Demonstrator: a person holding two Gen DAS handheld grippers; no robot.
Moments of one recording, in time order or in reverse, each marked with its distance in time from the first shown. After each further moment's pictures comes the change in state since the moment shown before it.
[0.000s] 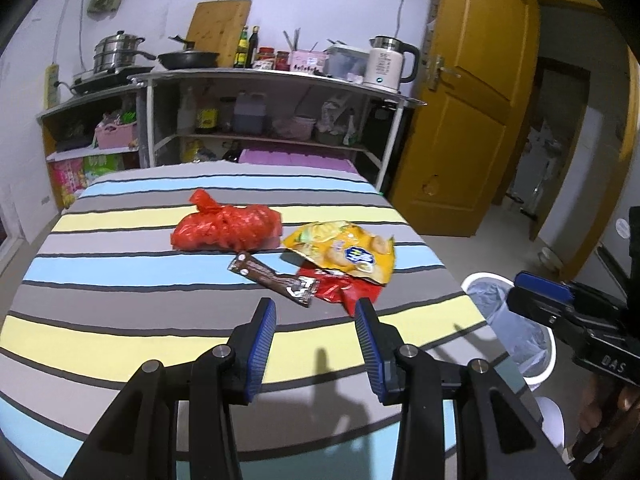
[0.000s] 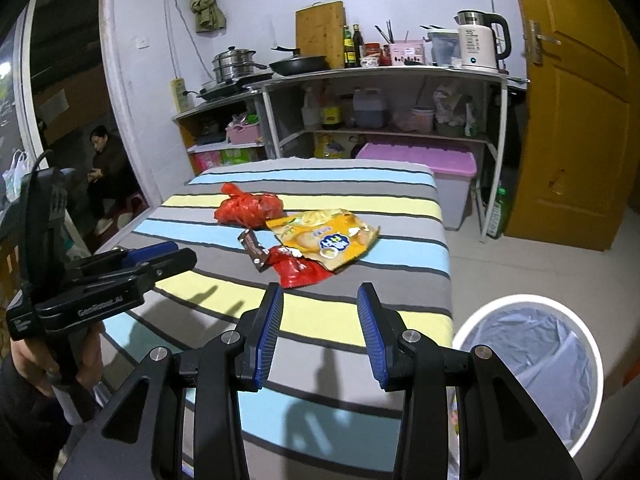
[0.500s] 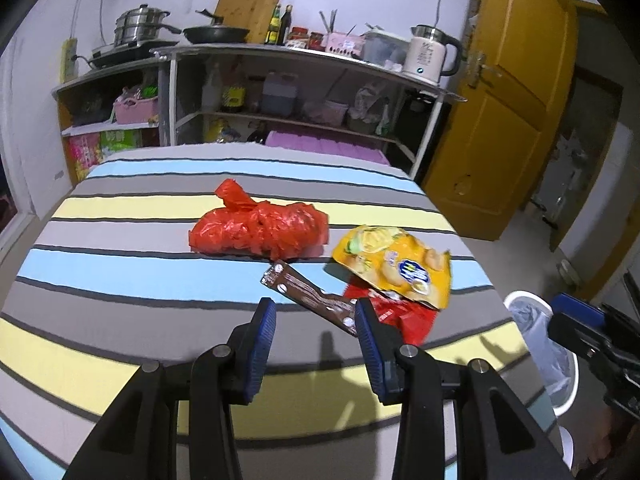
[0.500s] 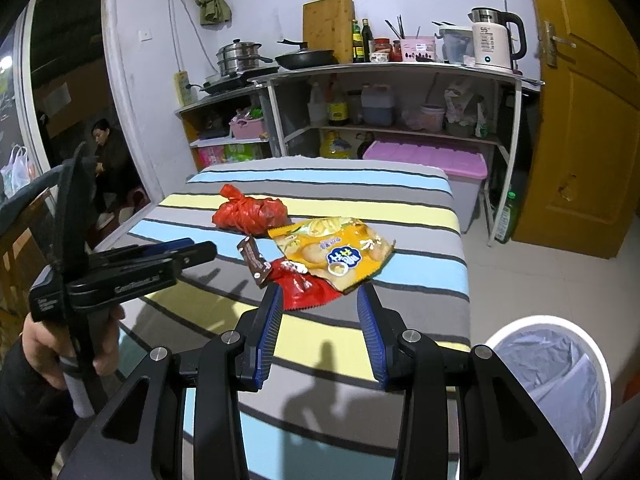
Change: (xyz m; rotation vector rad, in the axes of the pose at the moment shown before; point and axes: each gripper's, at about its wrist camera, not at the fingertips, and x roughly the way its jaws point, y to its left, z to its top) left arm 0.053 0.035 0.023 -0.078 0.062 0.067; right arm 0.032 0.003 0.018 -0.022 0.017 0.013
